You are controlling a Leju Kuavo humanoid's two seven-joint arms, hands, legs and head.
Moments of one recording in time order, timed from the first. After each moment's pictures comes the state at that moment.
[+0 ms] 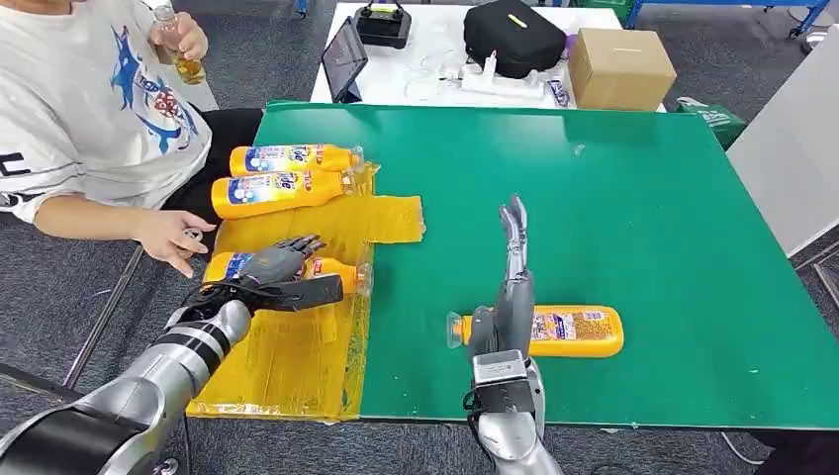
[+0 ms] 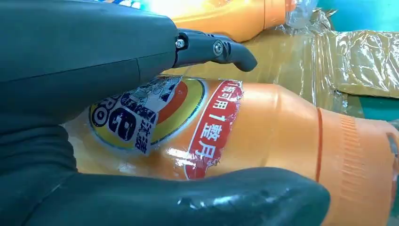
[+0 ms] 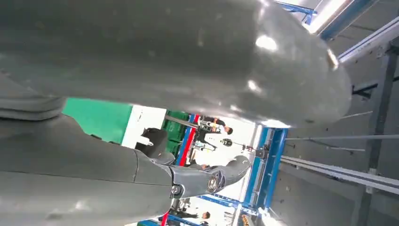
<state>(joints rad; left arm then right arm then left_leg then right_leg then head) -0.76 -0.03 -0.33 -0.43 -1.08 0.09 -0.26 -0.05 0.21 0.43 -1.57 0.34 -0.54 -0.69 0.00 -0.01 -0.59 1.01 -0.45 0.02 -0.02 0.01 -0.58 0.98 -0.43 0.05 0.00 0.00</state>
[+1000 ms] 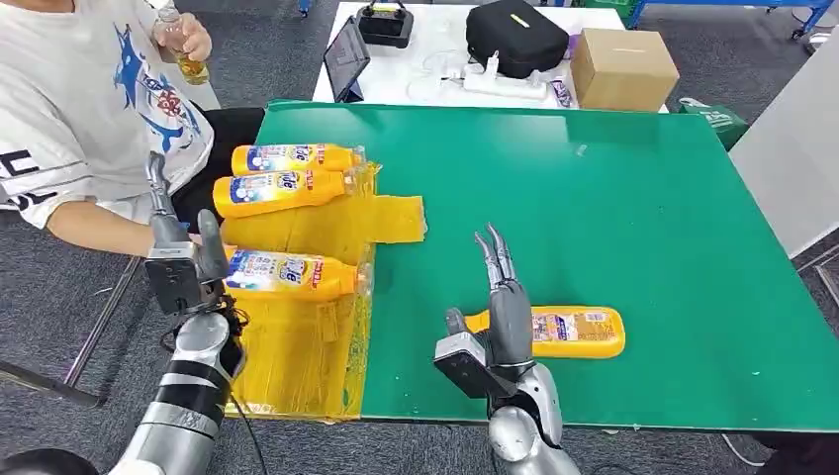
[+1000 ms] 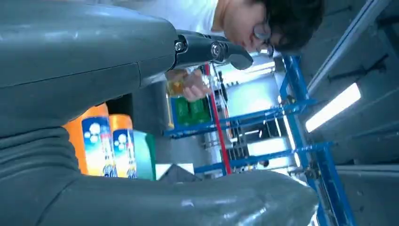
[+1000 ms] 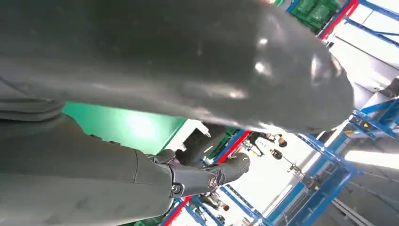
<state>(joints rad) -0.41 -0.15 -0.04 -1.15 -0.19 0.58 -0.70 -0.07 0.12 0.38 -1.40 0.66 -0.57 -0.48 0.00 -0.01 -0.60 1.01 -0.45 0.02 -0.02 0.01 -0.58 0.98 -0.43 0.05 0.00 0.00</state>
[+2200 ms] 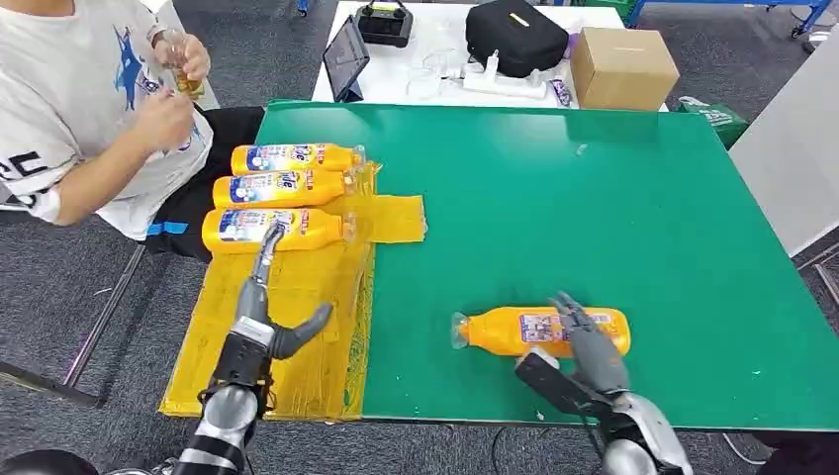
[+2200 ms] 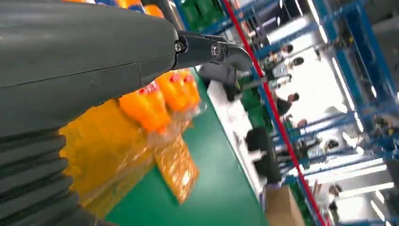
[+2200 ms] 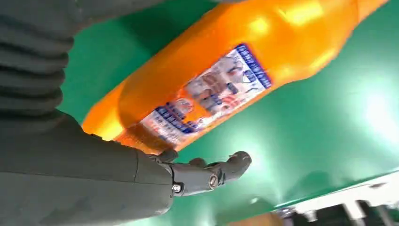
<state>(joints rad) -0.14 -0.17 -0.14 -1.26 -0.42 0.25 -0.62 0.13 -0.22 0.16 -1.58 0.77 -0.09 -0.12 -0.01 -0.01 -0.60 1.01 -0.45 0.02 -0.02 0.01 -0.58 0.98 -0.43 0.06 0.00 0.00</state>
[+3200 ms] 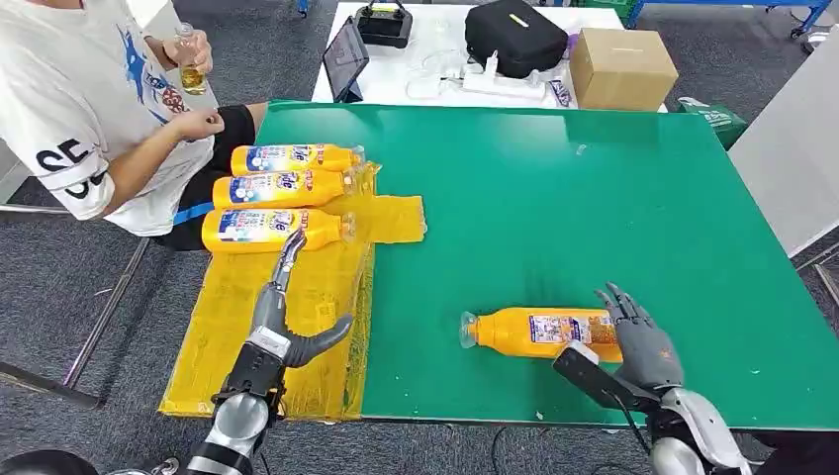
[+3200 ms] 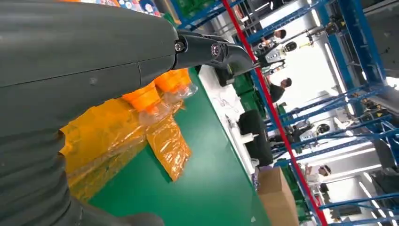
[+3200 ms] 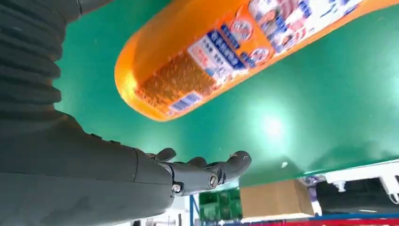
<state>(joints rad) -0.13 -0.18 -0.19 -1.28 -0.42 0.23 -0.62 0.11 -0.32 0.09 -1.61 0.86 -0.07 -0.09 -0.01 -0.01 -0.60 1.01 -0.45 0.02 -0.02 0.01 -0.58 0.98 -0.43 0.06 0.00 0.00</state>
